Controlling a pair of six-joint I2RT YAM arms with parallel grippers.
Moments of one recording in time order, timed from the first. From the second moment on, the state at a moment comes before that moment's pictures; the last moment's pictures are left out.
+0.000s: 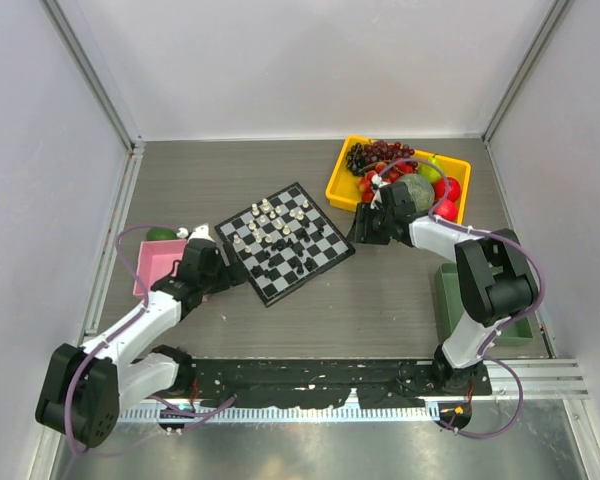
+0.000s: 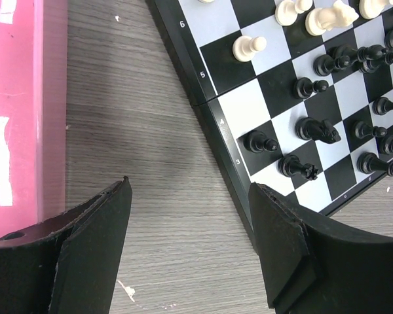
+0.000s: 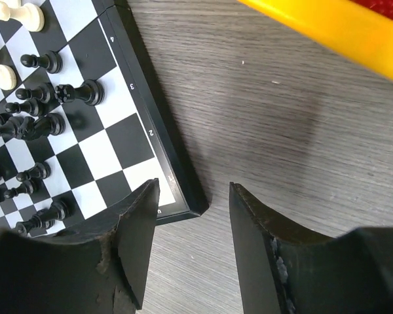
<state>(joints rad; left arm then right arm) -0.36 1.04 0.46 -0.20 -0.08 -0.61 0.31 1.70 0.96 -0.11 -0.25 0.37</state>
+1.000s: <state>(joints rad) -0.36 1.25 0.45 0.00 0.04 -0.68 0.34 1.91 1.12 -0.06 -0.39 0.42</state>
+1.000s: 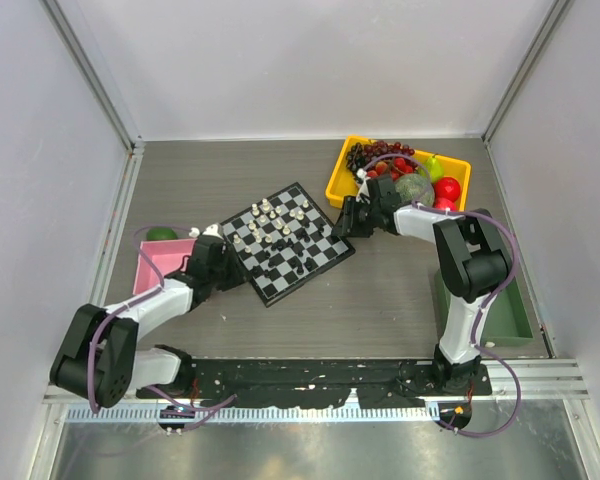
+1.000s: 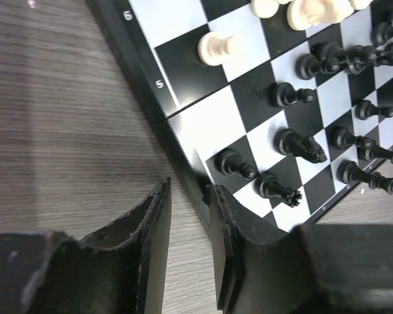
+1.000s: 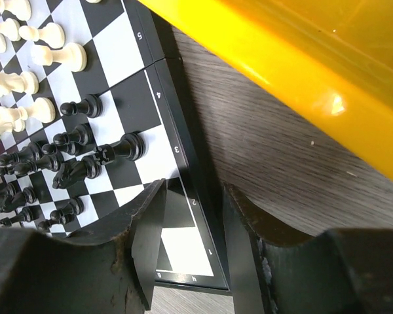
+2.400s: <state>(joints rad) -0.56 0.92 0.15 0.12 -0.03 -0.86 0.41 1.44 0.56 0.11 -0.21 0.50</state>
